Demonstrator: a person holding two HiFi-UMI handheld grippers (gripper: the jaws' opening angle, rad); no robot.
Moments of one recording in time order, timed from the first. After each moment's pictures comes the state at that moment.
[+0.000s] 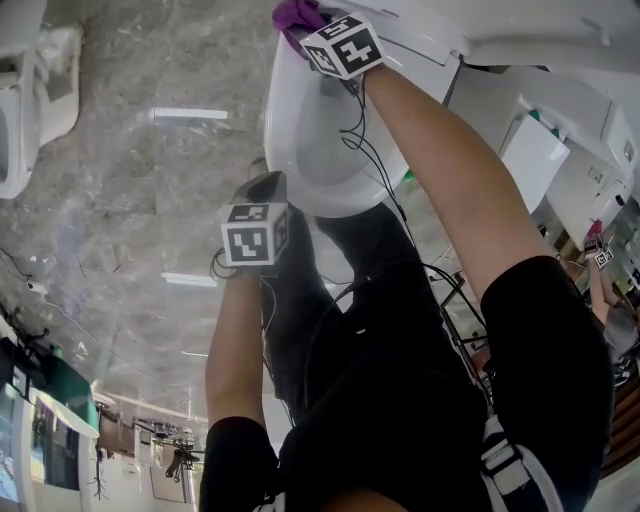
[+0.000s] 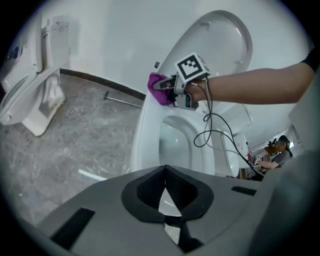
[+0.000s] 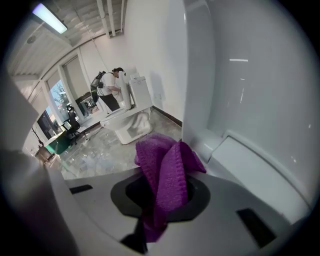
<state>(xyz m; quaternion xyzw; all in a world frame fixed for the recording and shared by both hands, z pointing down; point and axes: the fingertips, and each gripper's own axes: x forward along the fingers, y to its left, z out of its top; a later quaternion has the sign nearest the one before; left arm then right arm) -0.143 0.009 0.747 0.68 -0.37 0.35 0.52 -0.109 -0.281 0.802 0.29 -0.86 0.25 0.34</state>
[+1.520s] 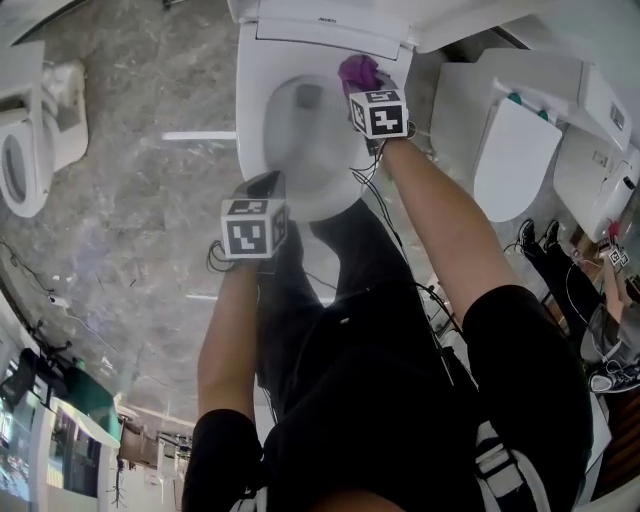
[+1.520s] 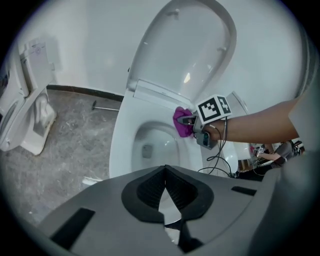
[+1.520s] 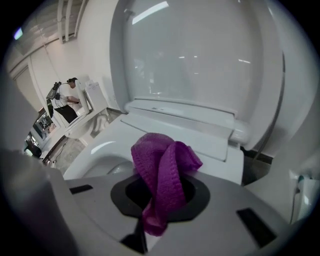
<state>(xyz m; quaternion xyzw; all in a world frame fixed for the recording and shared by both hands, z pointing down) -0.053 -0.007 0.710 0.71 -0.35 0.39 0.47 0.128 -0.178 0.814 0.51 -0.72 0.33 0.33</state>
